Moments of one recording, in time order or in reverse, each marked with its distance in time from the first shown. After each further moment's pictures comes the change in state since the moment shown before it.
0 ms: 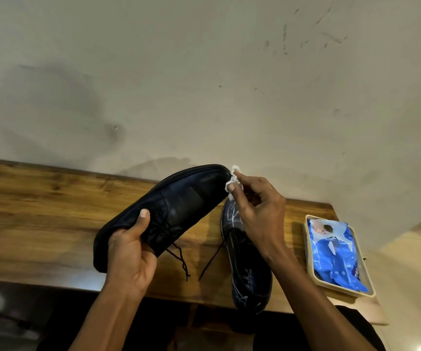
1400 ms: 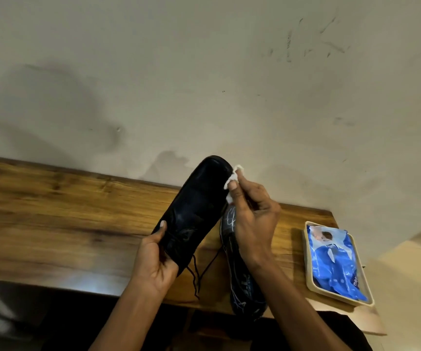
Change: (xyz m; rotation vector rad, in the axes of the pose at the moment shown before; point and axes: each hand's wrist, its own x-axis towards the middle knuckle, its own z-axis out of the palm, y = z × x) left_hand 0.012 -0.034 0.006 -0.327 -0.072 -0.390; right_hand -0.008 -0.020 0.024 0.418 0.165 0.194
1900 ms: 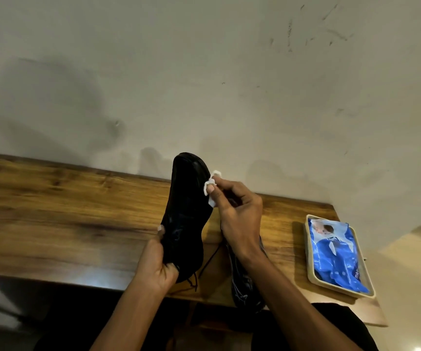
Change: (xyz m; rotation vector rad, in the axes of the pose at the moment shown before) left_hand 0.009 -0.006 -0.015 0.086 0.134 -0.101; right_hand -0.009 0.009 0.010 -0.057 -0.122 0.072
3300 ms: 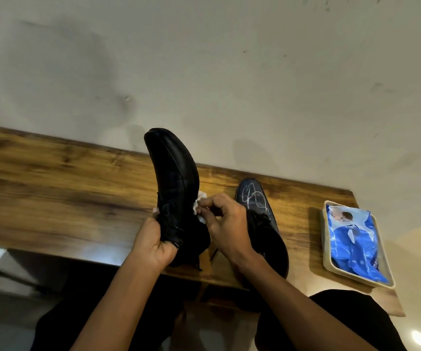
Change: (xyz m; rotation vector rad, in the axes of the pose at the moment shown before) left_hand 0.007 0.028 -0.006 -0.062 0.059 0.013; right_hand -0.034 0.072 0.016 -0.371 -0.304 -0.162
